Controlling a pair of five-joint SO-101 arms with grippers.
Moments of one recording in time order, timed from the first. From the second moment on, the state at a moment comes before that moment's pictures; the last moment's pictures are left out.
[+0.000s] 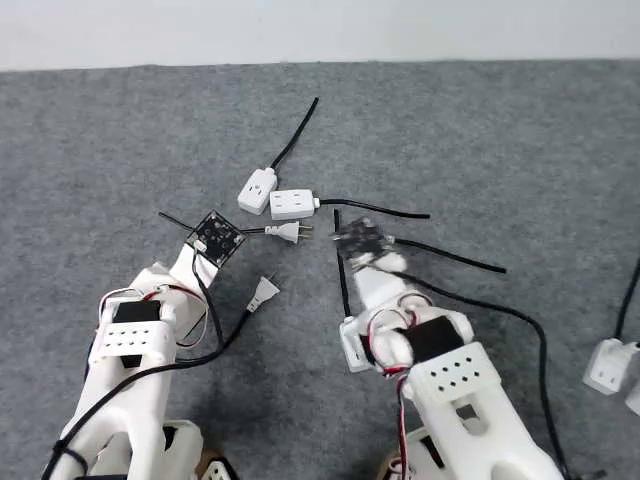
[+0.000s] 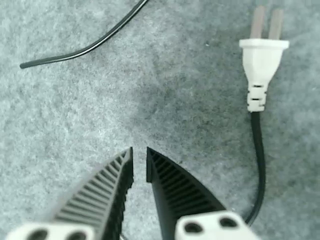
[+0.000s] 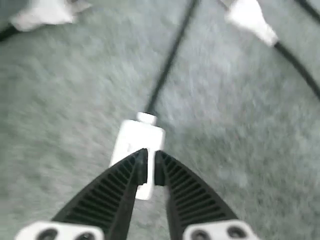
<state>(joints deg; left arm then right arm) -7.6 -31.3 67.7 41.2 -35.2 -27.1 -48.5 60.4 61.4 10.8</state>
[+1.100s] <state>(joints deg) -35.6 -31.3 65.9 17.5 5.8 -47.8 14.0 19.3 46.8 60.5</state>
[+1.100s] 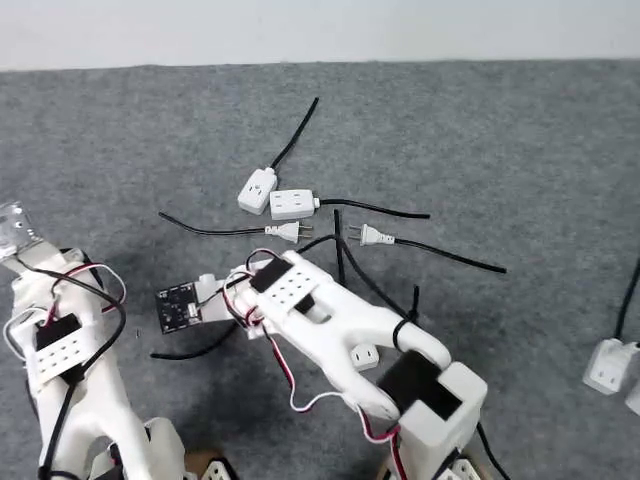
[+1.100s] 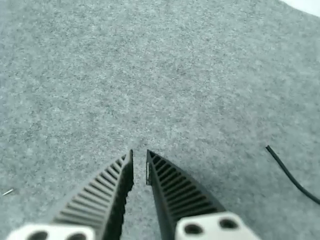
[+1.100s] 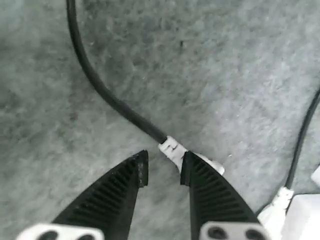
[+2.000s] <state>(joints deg) -35.4 -31.3 65.9 18.5 2.9 -45.6 25.2 5.5 54.4 66.0</state>
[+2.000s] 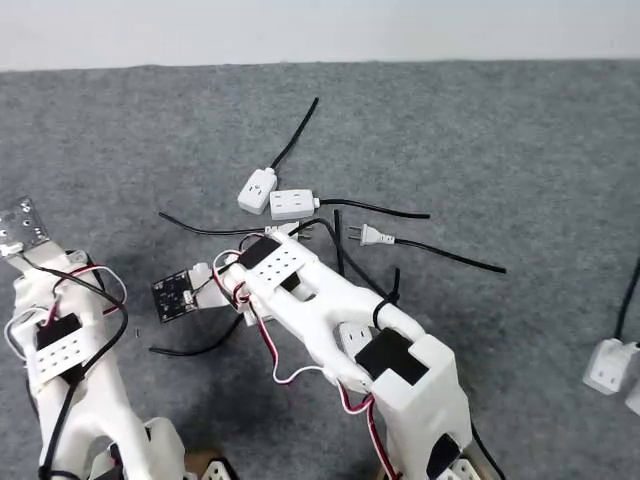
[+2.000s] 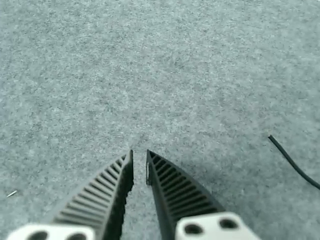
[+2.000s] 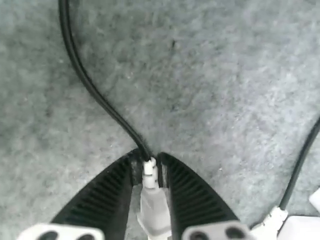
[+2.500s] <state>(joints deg) -33.8 -31.3 65.9 18.5 0.0 -42.3 19.0 3.4 68.4 0.7</state>
